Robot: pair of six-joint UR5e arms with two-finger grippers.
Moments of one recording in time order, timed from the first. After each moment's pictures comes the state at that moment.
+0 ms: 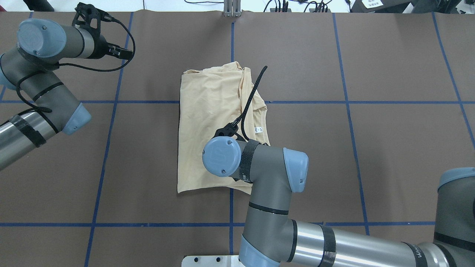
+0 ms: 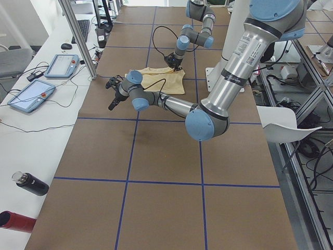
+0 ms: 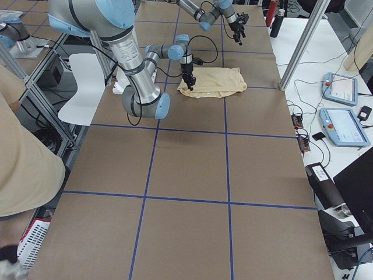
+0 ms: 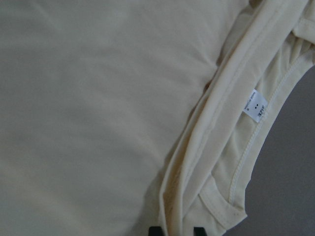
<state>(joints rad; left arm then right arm) -0.93 -2.09 -1.27 -2.39 -1.74 -0.63 0.32 -0.78 1.59 -1.89 1.53 0.66</state>
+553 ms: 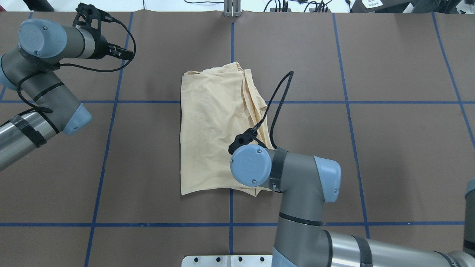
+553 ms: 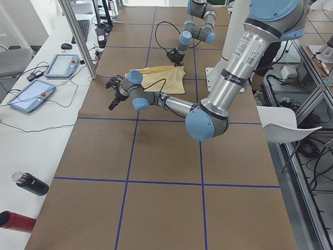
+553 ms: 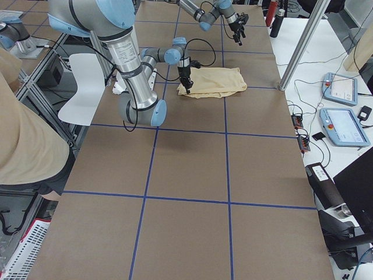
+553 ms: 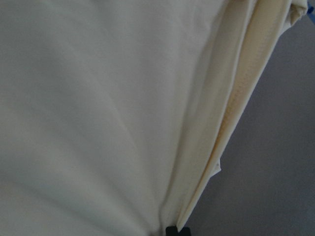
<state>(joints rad) -0.92 -2.09 -1.27 -2.39 -1.74 -0.63 0.31 -0.94 1.78 -1.88 1.53 0.67</state>
